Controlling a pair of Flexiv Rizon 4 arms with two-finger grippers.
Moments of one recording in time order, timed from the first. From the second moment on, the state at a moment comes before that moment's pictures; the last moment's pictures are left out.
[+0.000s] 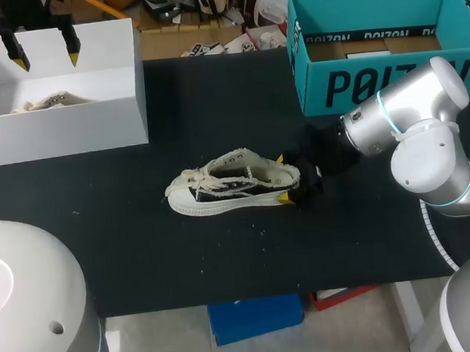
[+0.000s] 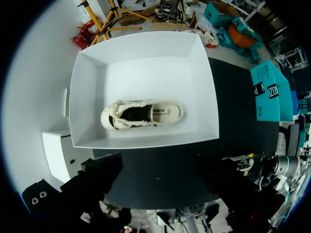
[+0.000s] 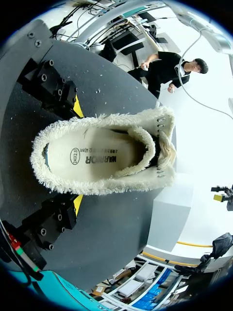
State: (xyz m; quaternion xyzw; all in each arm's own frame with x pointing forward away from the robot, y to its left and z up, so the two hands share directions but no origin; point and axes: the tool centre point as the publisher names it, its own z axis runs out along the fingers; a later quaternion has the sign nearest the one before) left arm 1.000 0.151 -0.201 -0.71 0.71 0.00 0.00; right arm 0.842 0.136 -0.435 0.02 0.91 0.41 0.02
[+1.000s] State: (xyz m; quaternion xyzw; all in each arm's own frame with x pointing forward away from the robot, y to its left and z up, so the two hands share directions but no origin) left arm 0.929 0.033 -0.192 -0.71 0.70 0.06 0.03; right arm 0.843 0.136 -0.435 0.03 0.91 0.41 0.02
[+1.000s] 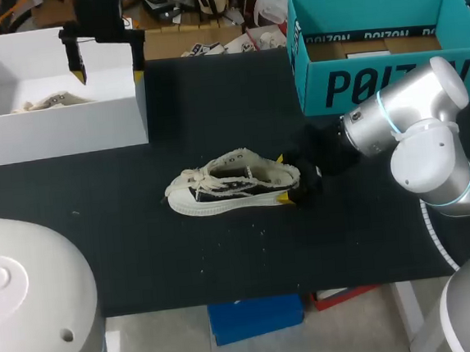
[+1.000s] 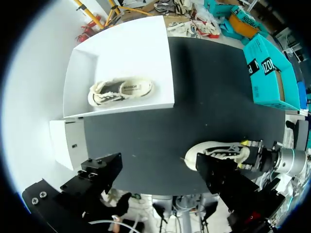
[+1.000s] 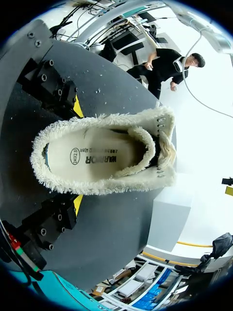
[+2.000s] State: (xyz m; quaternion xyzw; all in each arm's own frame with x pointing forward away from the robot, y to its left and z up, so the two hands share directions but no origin) left arm 0.870 -0.095 -0.225 -0.67 0.74 0.05 0.01; right arm 0.843 0.136 -0.435 0.03 0.91 0.41 0.02
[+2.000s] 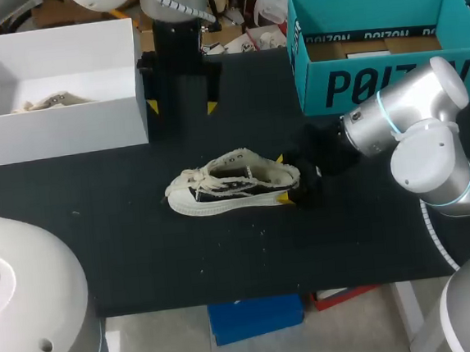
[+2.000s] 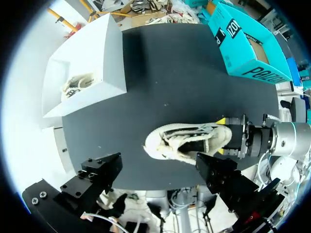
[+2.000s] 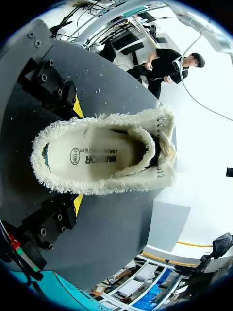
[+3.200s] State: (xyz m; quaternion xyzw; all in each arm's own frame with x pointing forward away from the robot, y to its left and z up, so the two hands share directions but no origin) left arm 0.836 -0.161 -0.269 -0.65 0.76 0.08 0.02; right arm 0.843 0.136 -0.435 0.03 0.91 0.41 0.02
